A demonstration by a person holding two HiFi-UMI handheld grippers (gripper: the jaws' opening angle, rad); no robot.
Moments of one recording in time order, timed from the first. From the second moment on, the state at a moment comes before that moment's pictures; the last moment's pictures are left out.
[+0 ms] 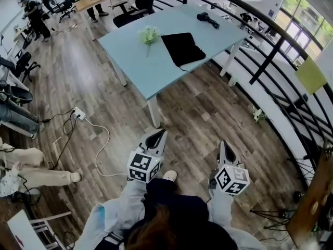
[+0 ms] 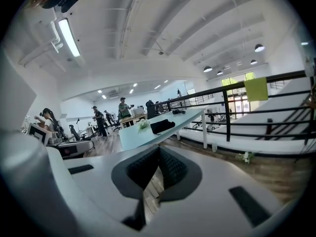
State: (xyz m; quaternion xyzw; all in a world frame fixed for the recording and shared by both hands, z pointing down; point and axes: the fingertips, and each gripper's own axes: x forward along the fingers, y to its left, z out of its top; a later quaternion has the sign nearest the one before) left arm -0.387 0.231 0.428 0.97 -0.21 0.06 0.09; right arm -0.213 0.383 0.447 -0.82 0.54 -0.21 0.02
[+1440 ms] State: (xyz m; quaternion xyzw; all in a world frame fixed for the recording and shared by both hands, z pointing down) left arm -0.250 0.089 0.438 0.97 -0.20 0.08 0.10; right arm -0.073 0.254 0.464 -0.82 0.52 -0.23 0.01
